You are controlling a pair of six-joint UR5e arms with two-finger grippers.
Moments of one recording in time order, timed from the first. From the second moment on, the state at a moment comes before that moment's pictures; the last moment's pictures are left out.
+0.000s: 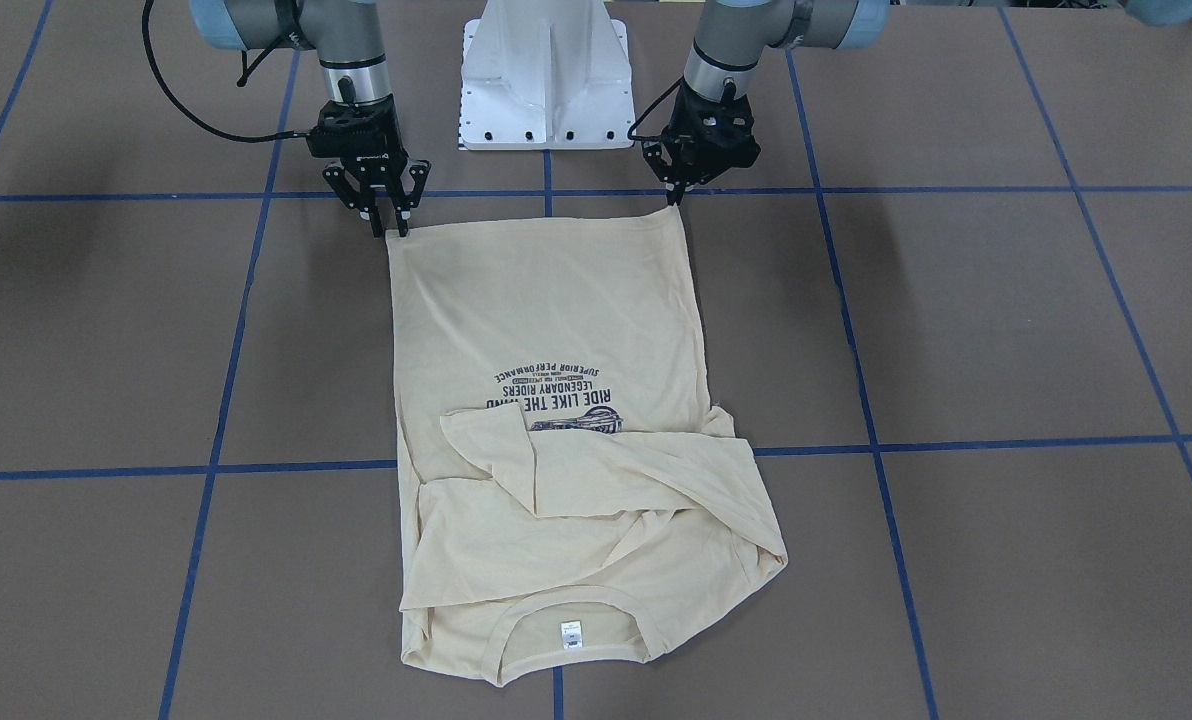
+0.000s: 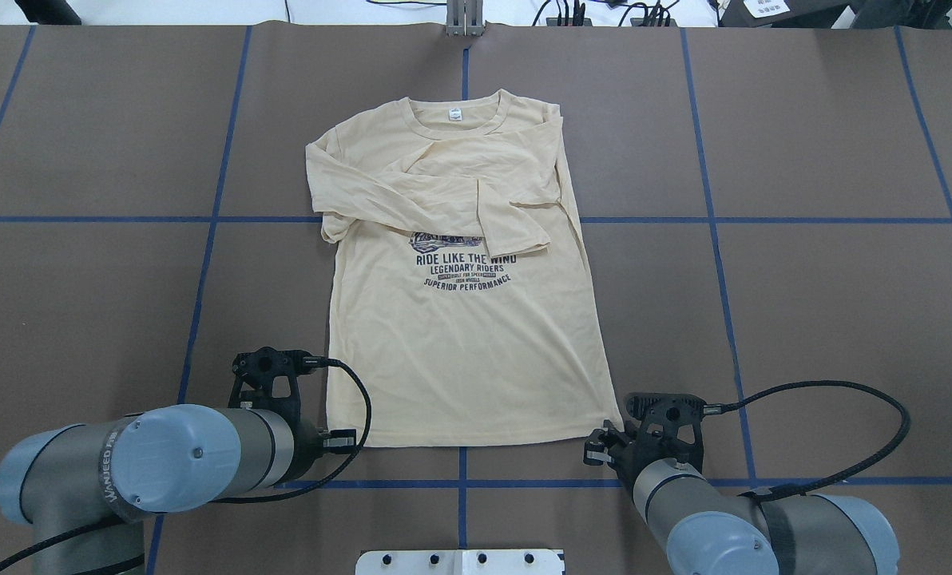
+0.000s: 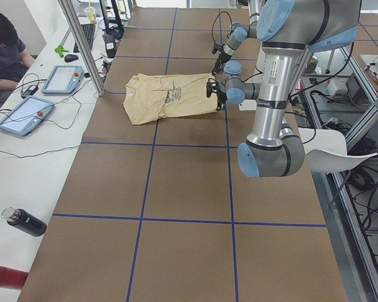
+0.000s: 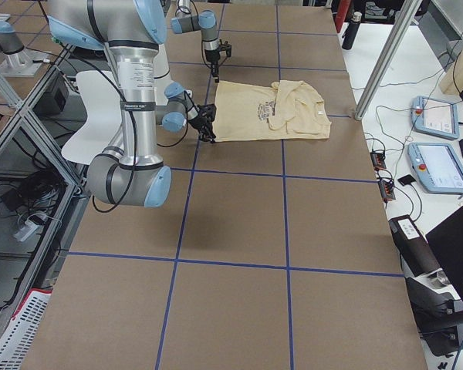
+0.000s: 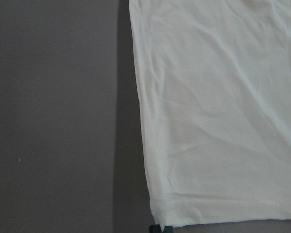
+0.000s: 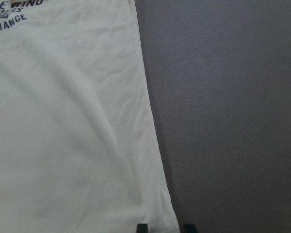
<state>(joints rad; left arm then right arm) -0.22 -1.83 -2.04 -1.80 -1.60 -1.46 0.05 -1.44 1.99 -1.30 1.12 1.58</state>
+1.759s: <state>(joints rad) -0.13 -1.82 -2.55 -1.40 -1.75 -1.46 0.00 -1.67 2.60 -1.43 1.36 1.56</state>
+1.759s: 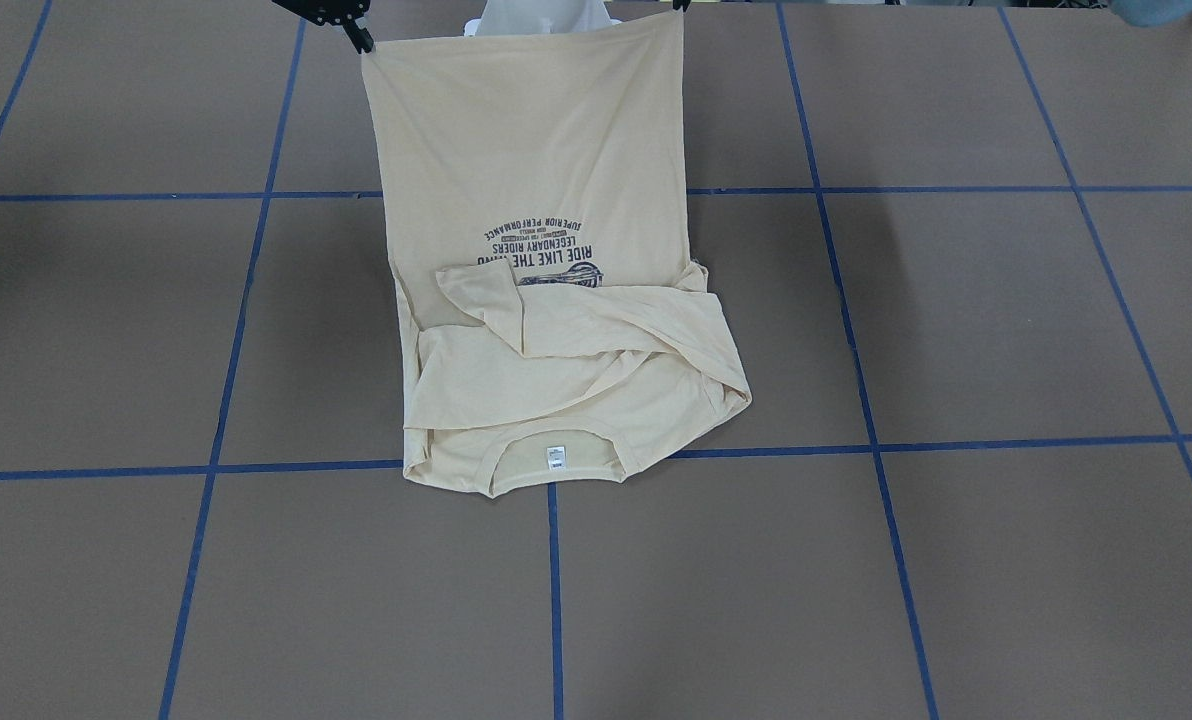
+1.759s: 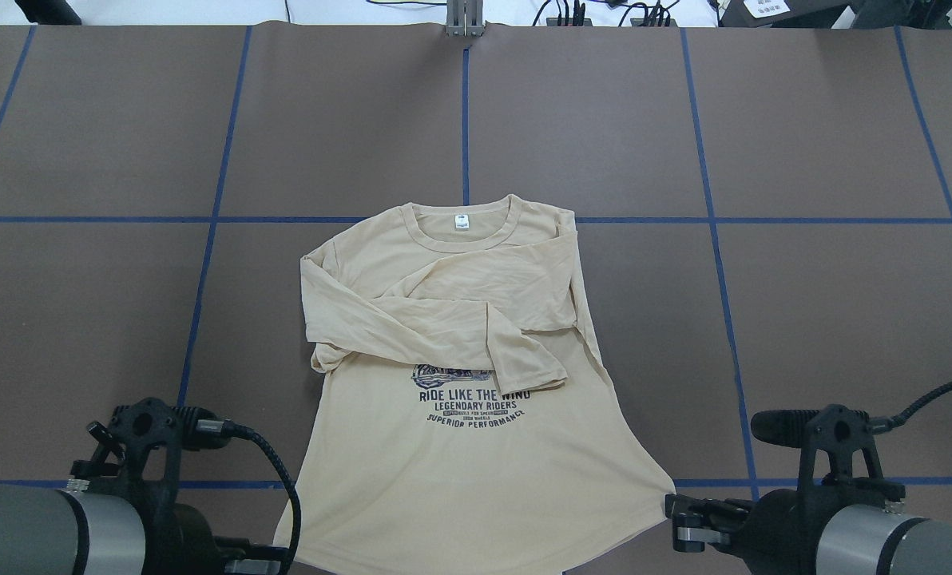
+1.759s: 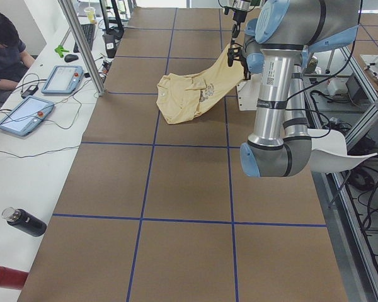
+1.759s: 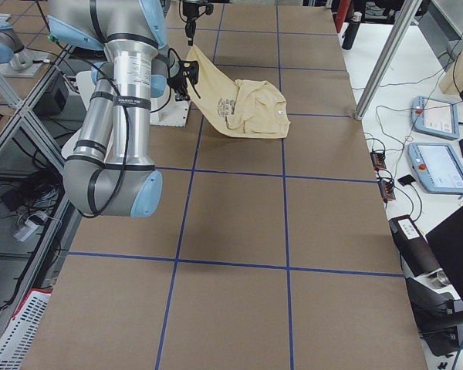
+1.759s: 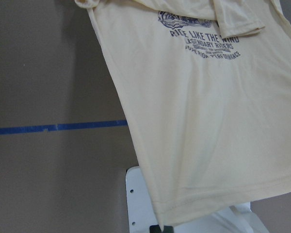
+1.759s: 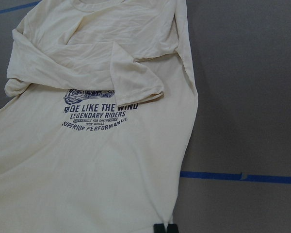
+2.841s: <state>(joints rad) -0.54 -2.01 -2.17 -1.40 -1.69 -1.11 0.47 -1.24 2.16 -1.43 1.46 1.46</state>
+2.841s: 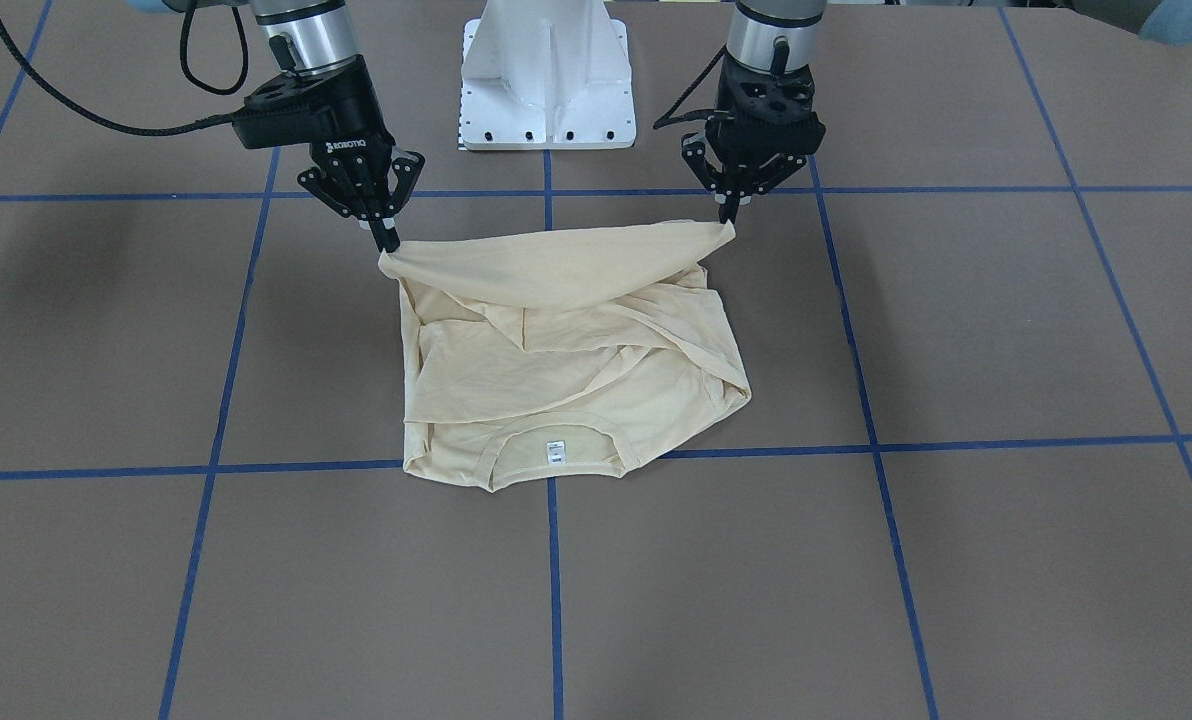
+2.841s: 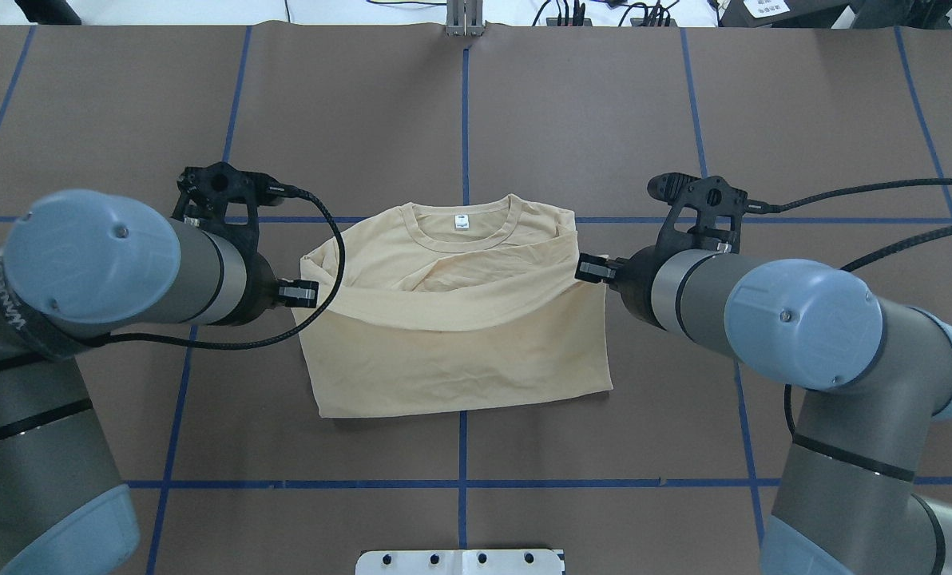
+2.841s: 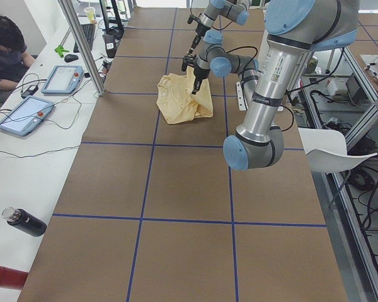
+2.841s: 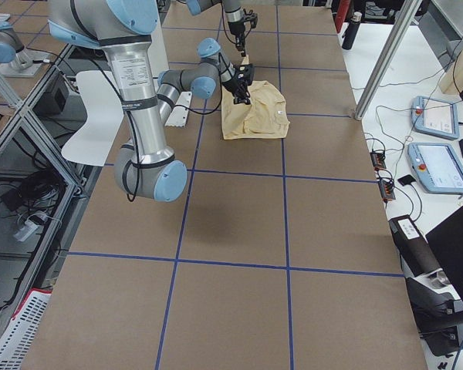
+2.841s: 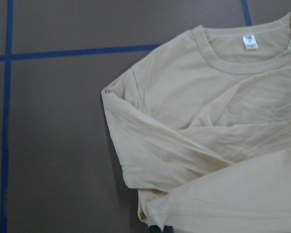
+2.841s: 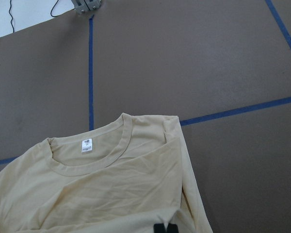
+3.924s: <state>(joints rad) -0.65 -2.09 -1.67 -1.82 -1.68 -1.02 0.60 -1.09 1.71 -1.23 1.49 1.37</state>
